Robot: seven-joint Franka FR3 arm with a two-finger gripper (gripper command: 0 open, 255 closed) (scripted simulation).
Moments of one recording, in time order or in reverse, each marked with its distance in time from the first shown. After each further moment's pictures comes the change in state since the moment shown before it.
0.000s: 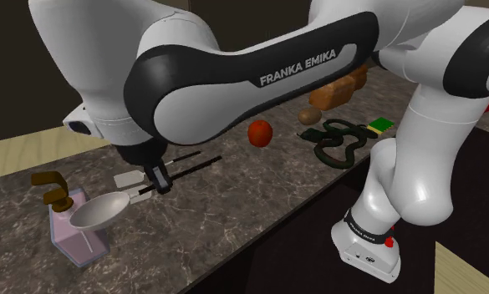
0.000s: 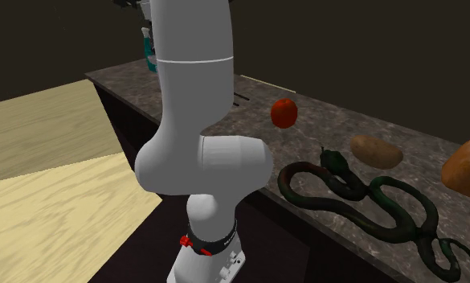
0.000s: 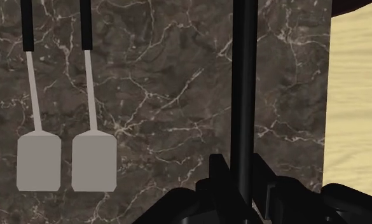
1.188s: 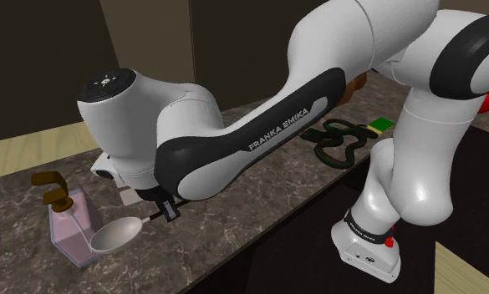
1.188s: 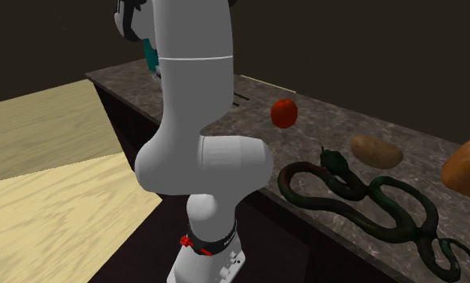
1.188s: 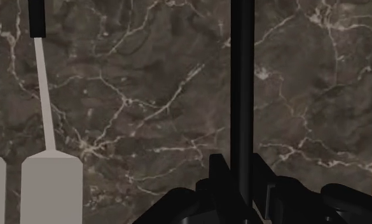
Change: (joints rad) arm -0.001 0.046 -0.007 -0.183 -0.032 0.222 0.045
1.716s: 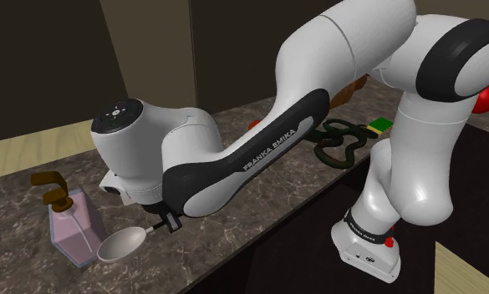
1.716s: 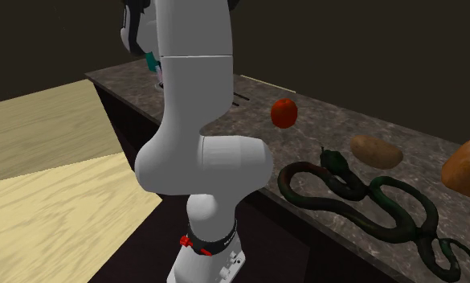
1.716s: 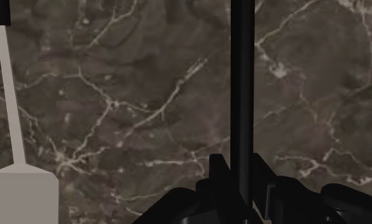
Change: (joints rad) arm 0.004 0.049 -0.008 -0.049 -0.029 0.092 0.027
